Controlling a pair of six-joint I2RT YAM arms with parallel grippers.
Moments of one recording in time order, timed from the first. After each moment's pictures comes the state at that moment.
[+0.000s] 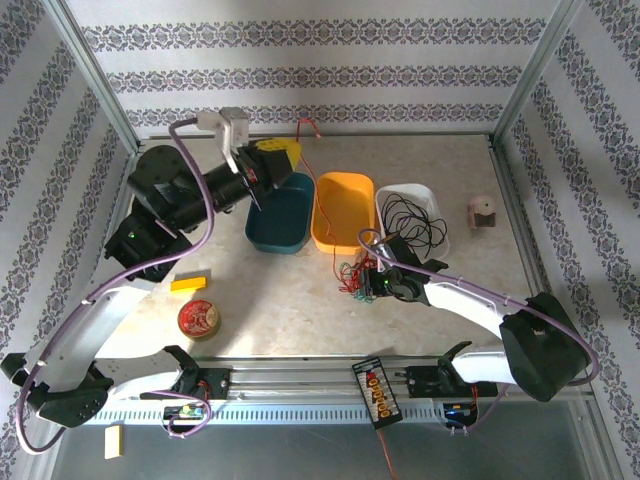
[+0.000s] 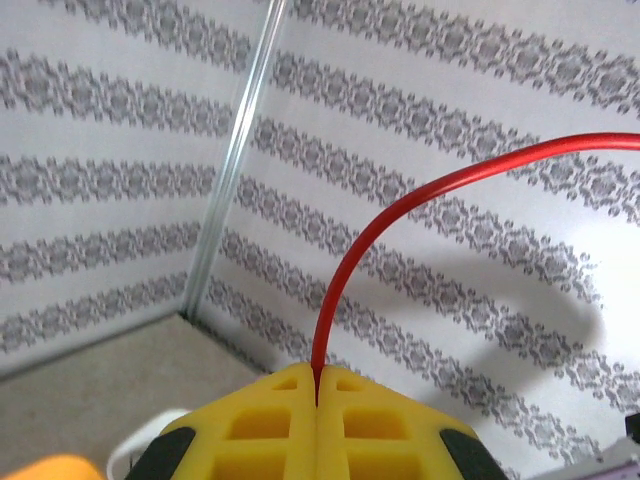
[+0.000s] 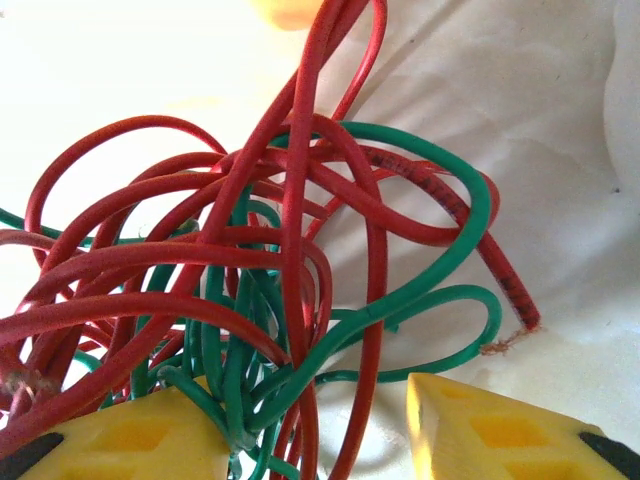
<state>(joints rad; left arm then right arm) -0.63 1.14 1.51 -0.21 0.32 -0.37 0.56 1.29 0.59 -0.36 -0.07 0.47</state>
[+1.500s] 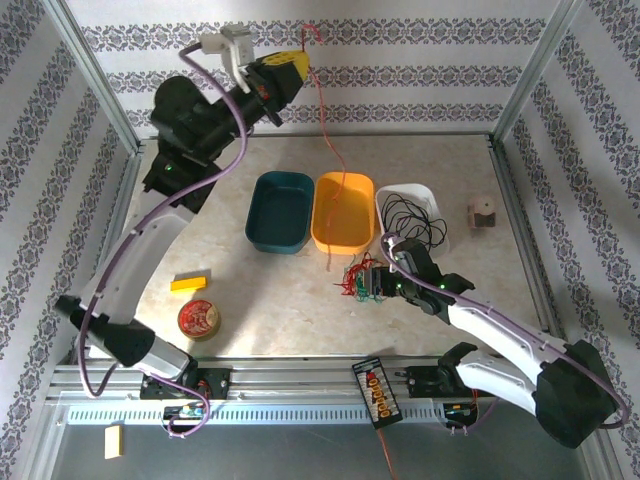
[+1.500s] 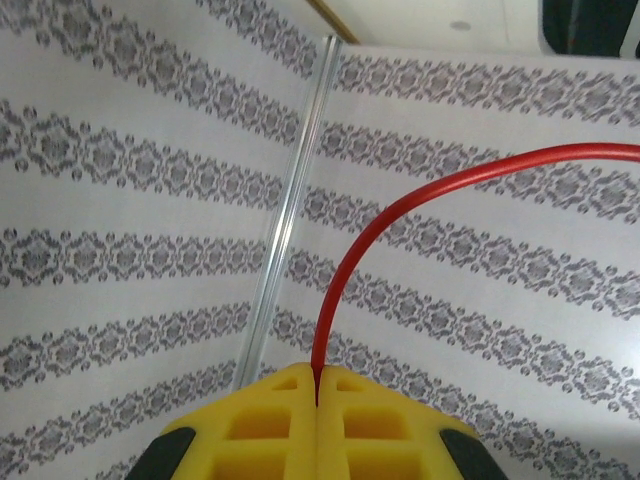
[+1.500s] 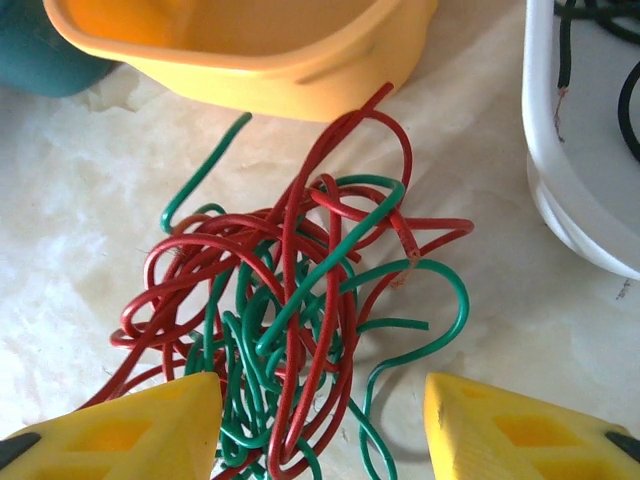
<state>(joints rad) -0.46 1.53 1.86 0.04 0.40 -0.42 0.55 1.01 0.51 -0.36 -0.07 0.47</state>
